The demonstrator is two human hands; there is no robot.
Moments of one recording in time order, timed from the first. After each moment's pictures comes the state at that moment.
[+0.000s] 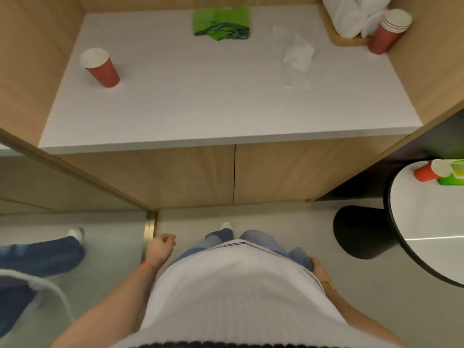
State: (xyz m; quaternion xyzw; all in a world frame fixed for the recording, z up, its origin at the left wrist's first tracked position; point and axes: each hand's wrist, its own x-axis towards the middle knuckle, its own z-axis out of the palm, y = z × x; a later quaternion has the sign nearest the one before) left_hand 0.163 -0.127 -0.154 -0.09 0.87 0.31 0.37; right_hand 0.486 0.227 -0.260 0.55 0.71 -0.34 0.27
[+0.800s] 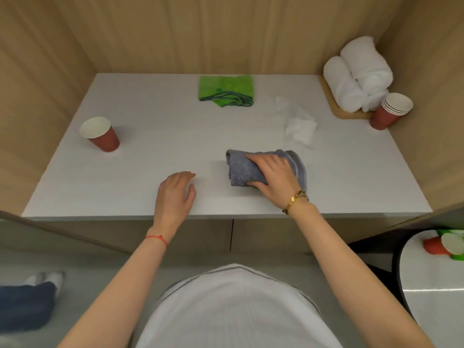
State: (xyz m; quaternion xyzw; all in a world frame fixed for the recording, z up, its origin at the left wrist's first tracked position) left_hand -0.034 0.074 -0.007 0.32 0.91 0.26 -0.08; right_hand 0.079 0.330 0.047 0.05 0.98 -0.16 -0.13
